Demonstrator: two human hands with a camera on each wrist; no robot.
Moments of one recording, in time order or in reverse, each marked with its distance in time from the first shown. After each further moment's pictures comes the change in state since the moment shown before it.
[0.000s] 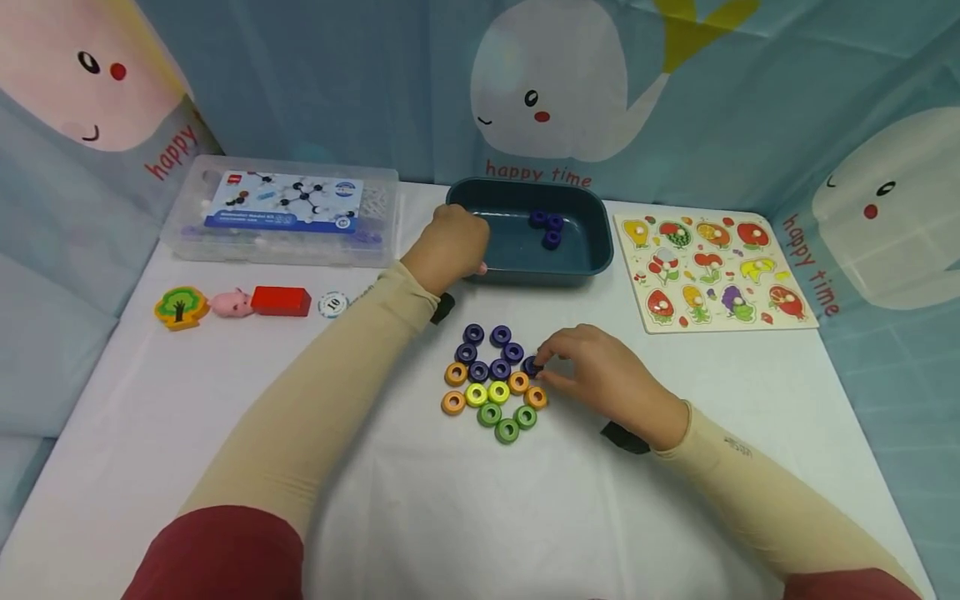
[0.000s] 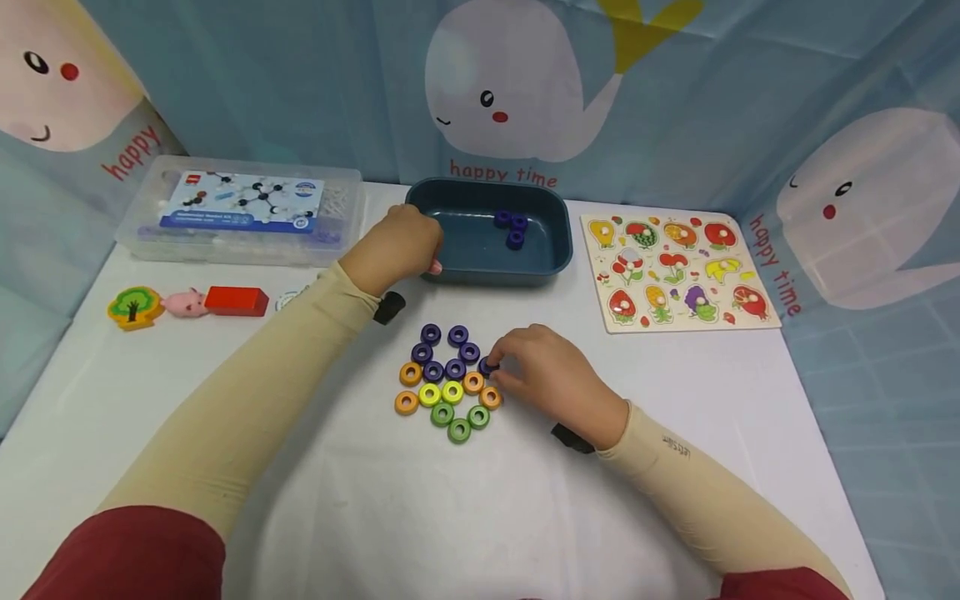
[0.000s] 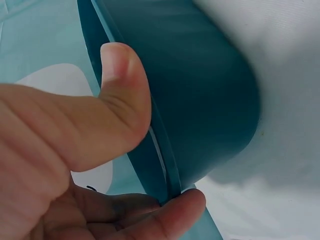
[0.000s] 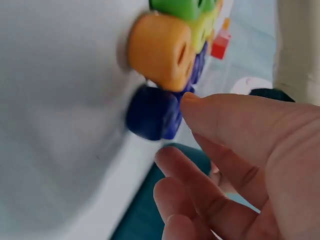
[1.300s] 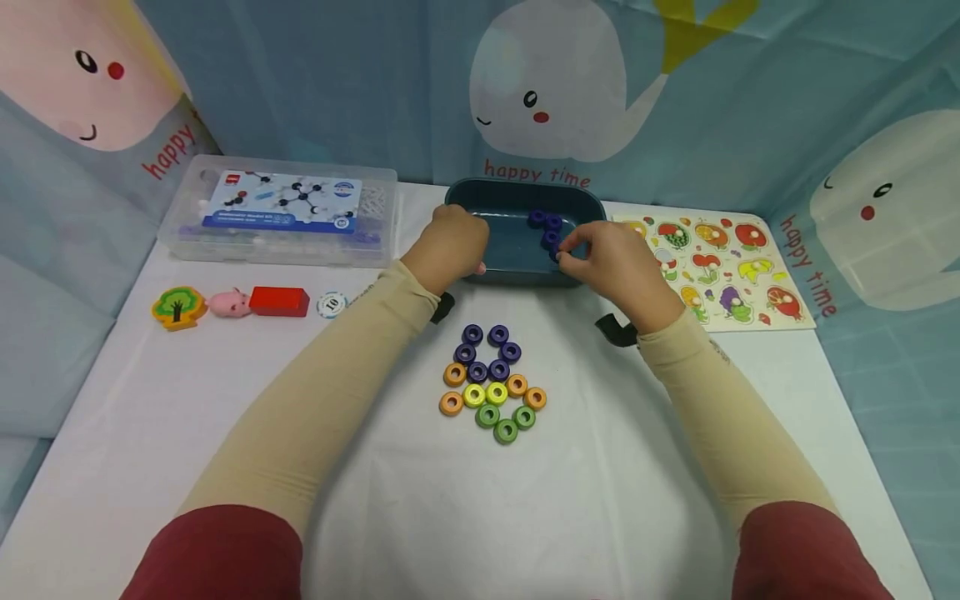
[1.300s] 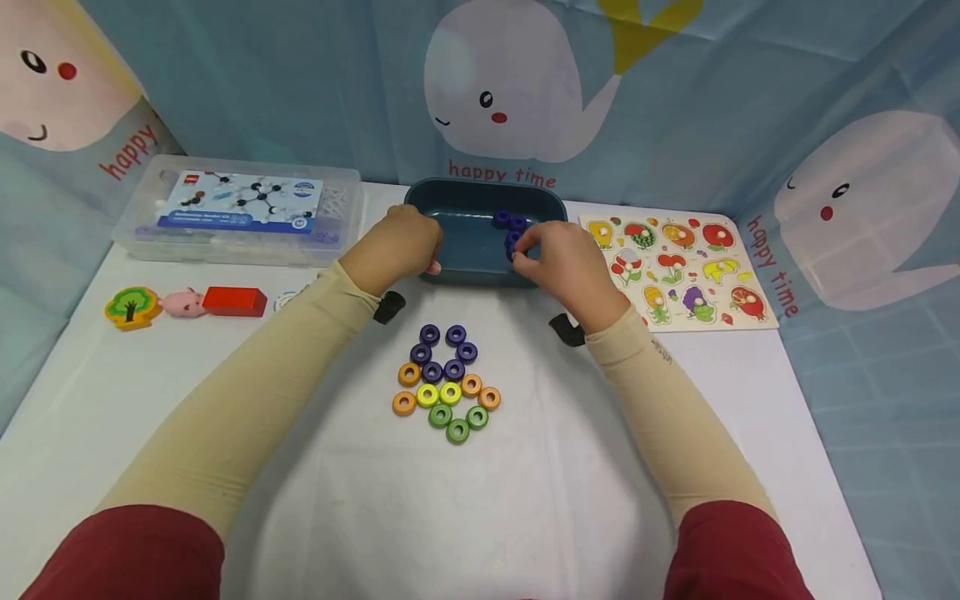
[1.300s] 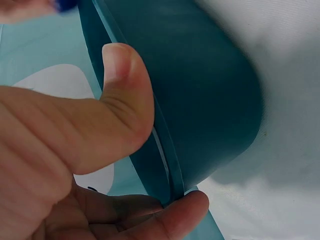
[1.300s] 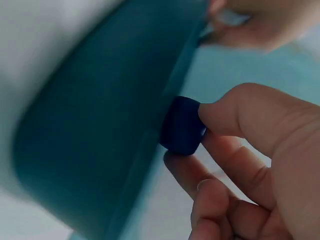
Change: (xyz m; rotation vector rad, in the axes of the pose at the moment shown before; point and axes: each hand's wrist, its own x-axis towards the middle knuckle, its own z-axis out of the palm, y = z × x) left_hand -0.003 0.003 -0.004 0.005 -0.008 -0.014; right_hand 0.082 0.046 -0.062 -0.028 0.181 0.238
